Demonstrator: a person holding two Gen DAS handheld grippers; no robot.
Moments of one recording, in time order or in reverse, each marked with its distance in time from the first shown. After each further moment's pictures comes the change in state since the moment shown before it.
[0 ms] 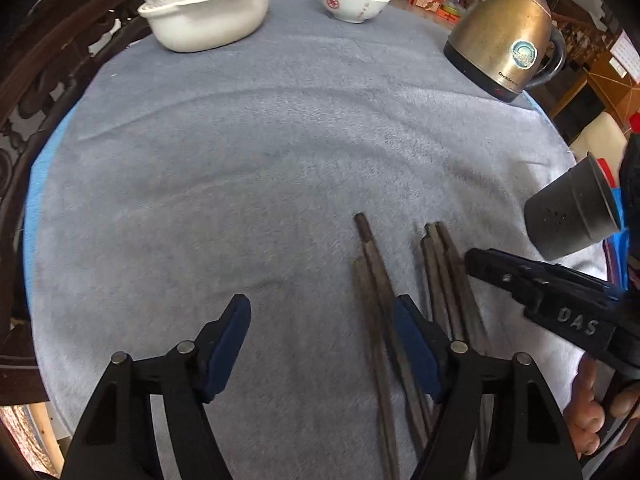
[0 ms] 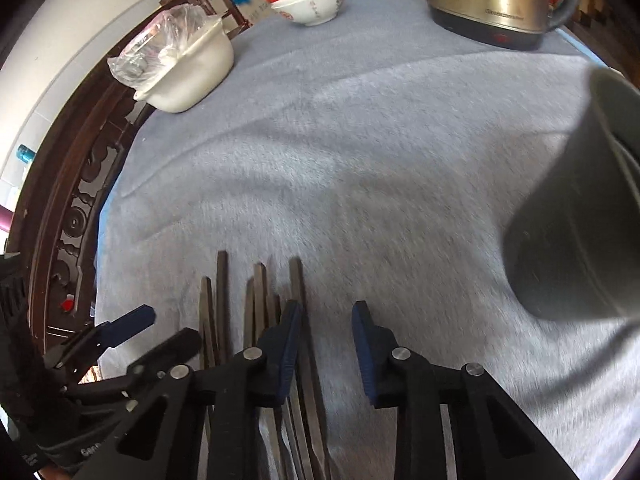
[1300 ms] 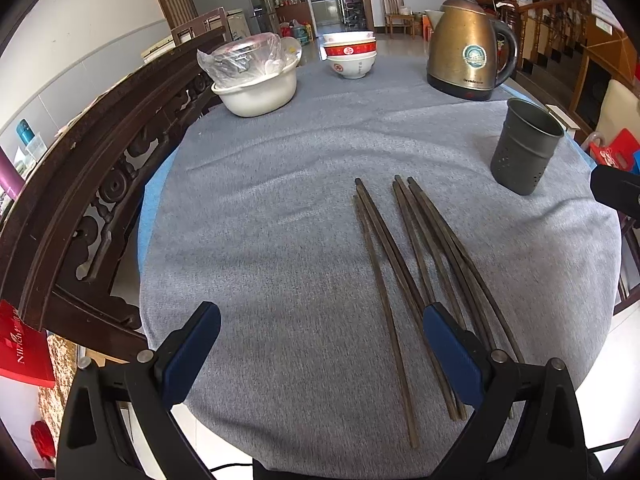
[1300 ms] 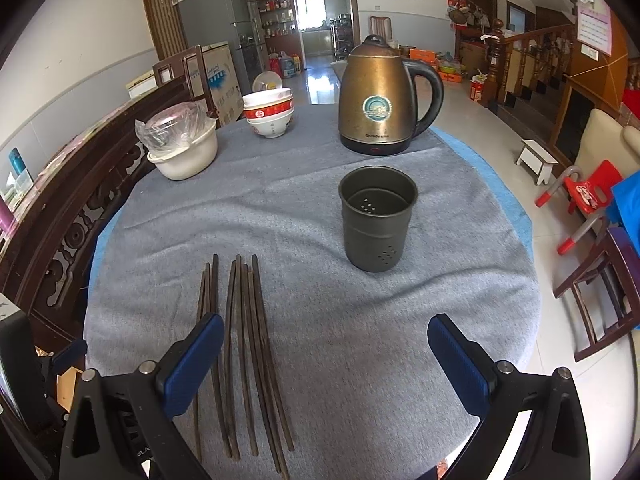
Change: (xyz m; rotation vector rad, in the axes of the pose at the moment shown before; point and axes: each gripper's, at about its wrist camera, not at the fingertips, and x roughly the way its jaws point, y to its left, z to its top) left arm -0.111 -0.050 -0.117 0.101 -0.254 0.296; right arm -0.179 0.013 -0.121 -0.026 -0.387 -0.286
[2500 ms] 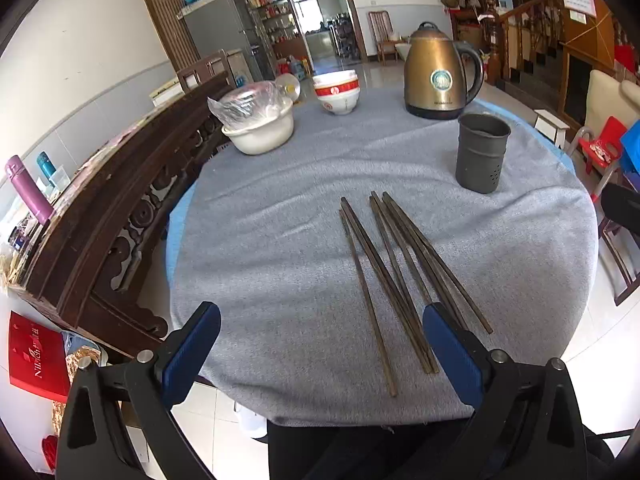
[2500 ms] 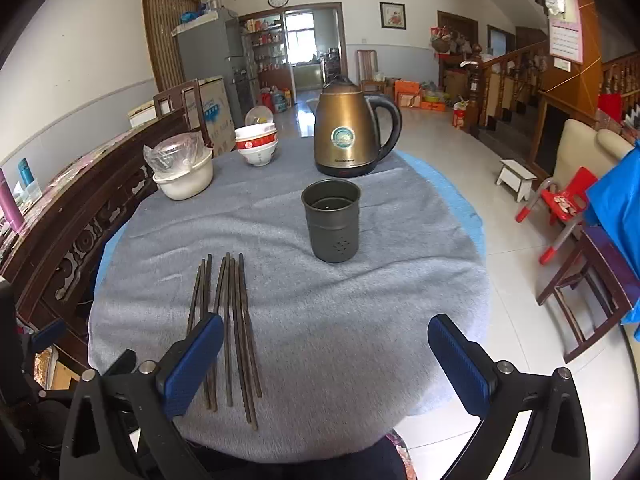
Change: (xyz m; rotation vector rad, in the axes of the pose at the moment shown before) left arm -0.074 -0.021 -0.038 0.063 -0.147 0.047; right arm -0.057 -0.032 -0.044 0.034 -0.140 -0.012
